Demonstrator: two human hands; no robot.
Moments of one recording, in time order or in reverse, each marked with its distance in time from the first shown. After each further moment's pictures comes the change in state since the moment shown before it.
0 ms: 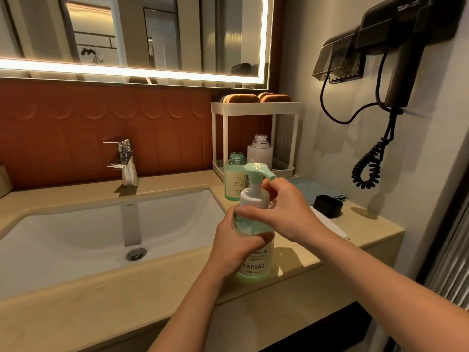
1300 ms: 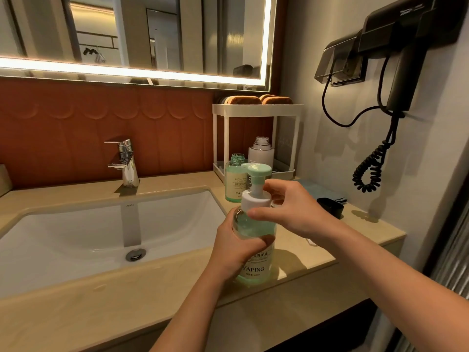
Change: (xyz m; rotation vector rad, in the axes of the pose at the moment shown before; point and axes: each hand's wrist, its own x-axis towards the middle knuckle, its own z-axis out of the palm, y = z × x) left_hand -0.002 0.002 0.000 -0.023 -0.002 -0.006; right_hand 0.004 0.000 -0.016 0.146 -0.168 0.014
